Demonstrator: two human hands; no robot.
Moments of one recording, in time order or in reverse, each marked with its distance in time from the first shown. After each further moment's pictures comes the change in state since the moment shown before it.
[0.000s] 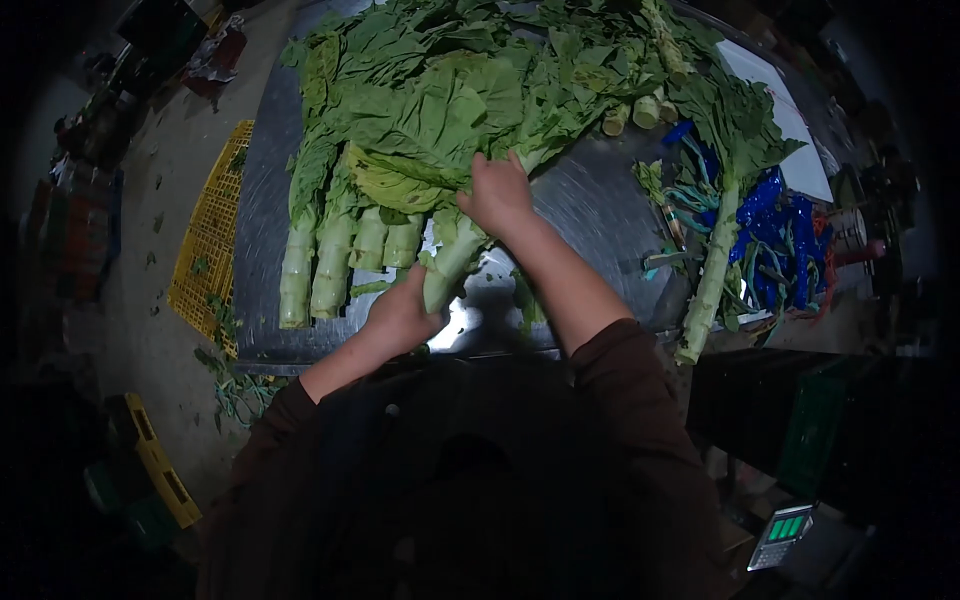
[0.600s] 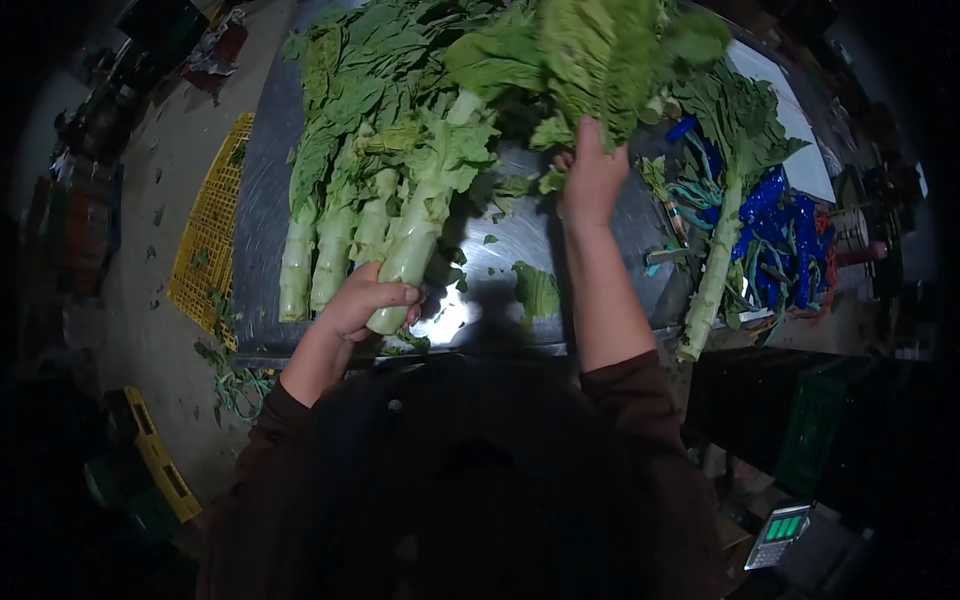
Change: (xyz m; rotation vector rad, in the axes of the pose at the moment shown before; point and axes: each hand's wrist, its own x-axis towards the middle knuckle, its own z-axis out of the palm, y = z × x) left_hand -0.007 -0.013 -0.044 -1.211 -0.375 0.016; right_hand -0.021 0.035 -0.064 1.499 0.721 0.404
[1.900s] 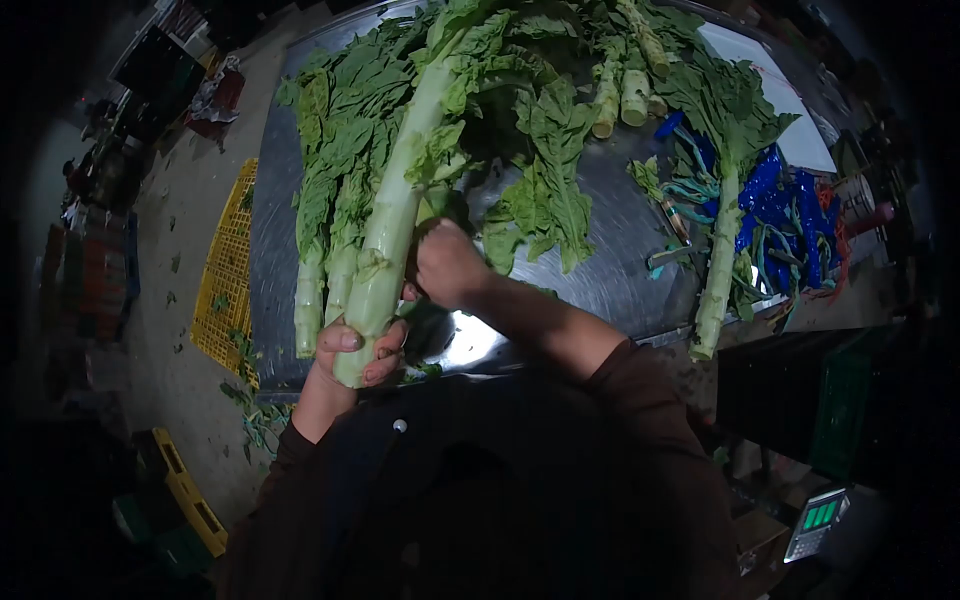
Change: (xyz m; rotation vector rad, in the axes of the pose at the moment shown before) left_hand -0.026 0.012 0.007 -0.605 -0.478 0.083; right_hand -0.084 0.049 0.059 -0.693 -0.845 -0.789
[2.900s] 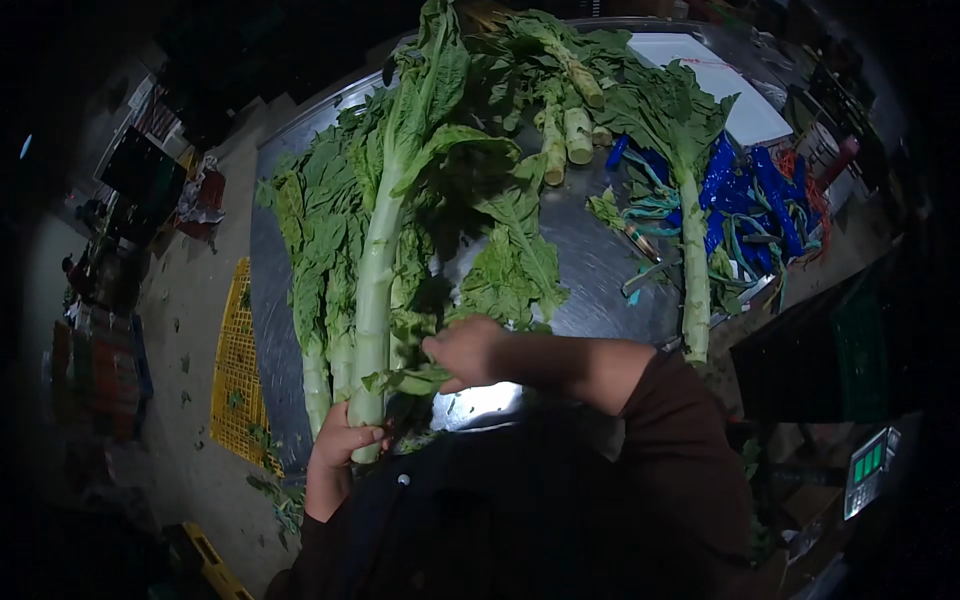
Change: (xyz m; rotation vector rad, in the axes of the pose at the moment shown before) left_hand -0.031 0.005 0.000 0.726 0.574 -0.061; right_hand -0.010 -0.020 -0.070 -0.237 -1.036 0.289
